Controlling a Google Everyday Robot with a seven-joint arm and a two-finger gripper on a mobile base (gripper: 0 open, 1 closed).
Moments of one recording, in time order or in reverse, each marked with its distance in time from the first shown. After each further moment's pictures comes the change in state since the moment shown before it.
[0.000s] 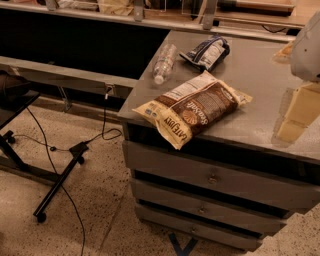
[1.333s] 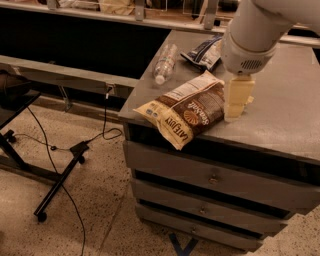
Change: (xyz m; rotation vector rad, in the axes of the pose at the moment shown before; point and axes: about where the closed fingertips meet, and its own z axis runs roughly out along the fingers) arm -0.067 -0.076 0.073 0.132 0.101 -0.261
